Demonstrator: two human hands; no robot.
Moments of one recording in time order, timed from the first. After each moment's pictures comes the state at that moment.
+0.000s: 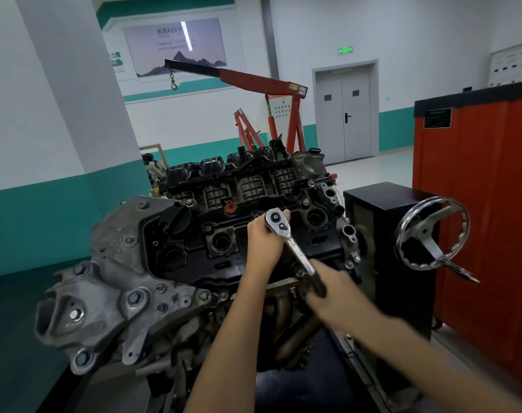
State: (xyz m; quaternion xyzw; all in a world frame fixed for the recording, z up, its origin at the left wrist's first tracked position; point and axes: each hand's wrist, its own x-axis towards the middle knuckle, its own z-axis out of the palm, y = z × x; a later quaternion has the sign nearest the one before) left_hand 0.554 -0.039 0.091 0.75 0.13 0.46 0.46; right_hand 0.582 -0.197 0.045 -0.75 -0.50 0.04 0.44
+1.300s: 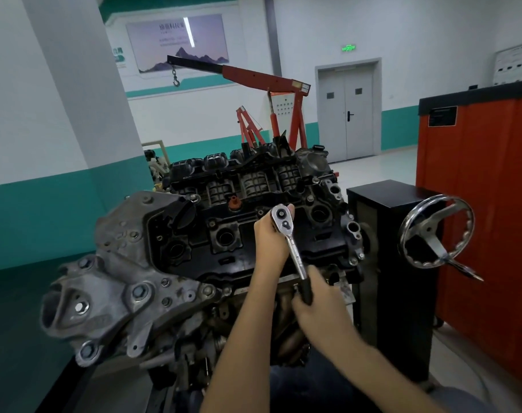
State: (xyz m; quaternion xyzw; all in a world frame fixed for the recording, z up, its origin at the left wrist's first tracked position) left_hand 0.557 -0.050 0.088 0.71 0.14 0.49 0.49; right_hand 0.550 -0.171 0.018 -0.75 -0.42 0.01 0.52
